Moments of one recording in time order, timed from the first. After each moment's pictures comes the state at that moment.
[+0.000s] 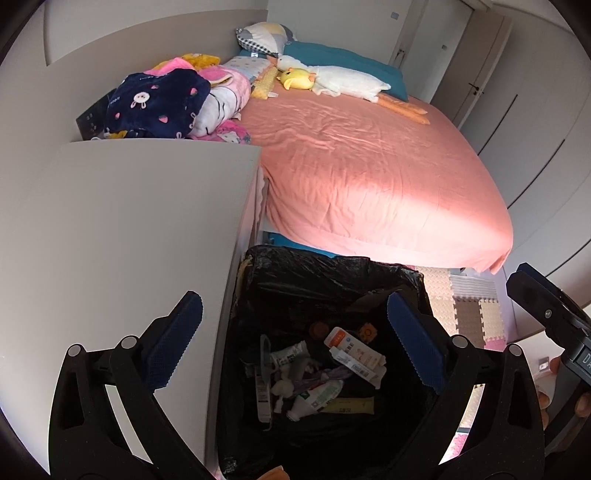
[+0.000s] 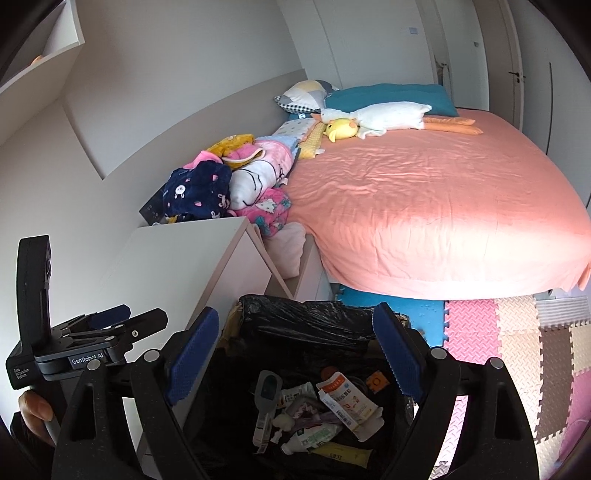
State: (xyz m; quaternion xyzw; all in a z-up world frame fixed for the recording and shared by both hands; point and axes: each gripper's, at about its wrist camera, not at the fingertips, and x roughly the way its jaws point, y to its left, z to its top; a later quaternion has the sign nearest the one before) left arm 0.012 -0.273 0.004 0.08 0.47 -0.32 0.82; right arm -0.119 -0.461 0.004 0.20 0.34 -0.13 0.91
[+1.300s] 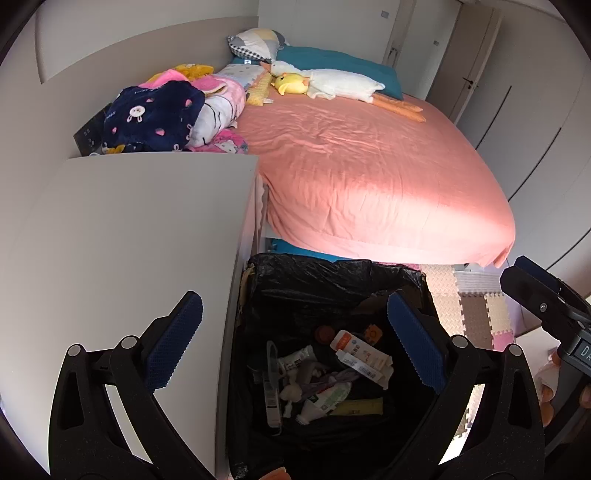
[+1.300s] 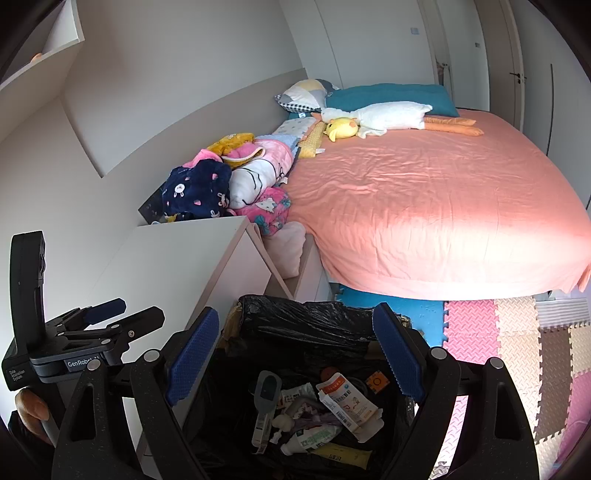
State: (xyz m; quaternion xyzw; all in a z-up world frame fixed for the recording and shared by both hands) left arm 0.012 -0.276 0.011 0.10 0.45 -0.33 0.82; right arm -0.118 -0.460 0.005 0.20 0.34 -0.13 0.91
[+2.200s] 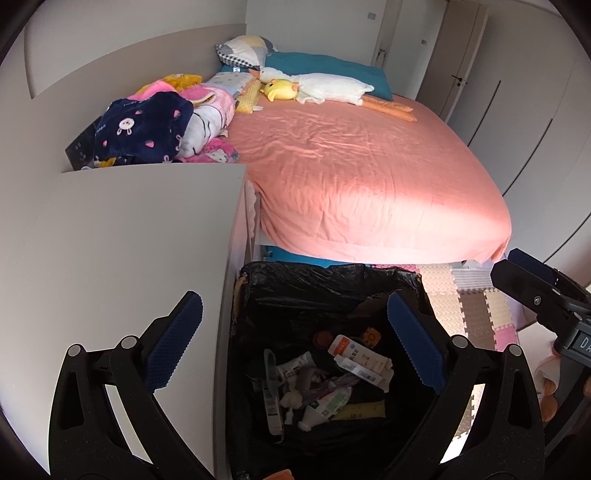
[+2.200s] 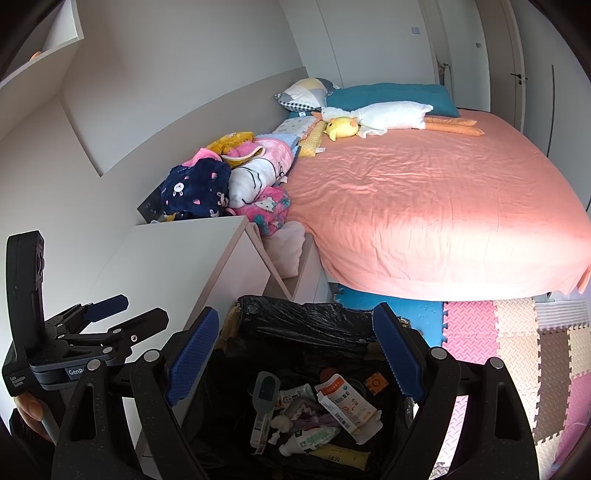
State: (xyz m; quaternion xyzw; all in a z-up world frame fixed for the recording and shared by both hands) left arm 0.007 -0.283 0.009 0.11 0.43 -0.35 0.83; right arm -0.118 -0.463 0.002 0.20 0.34 -0.13 0.91
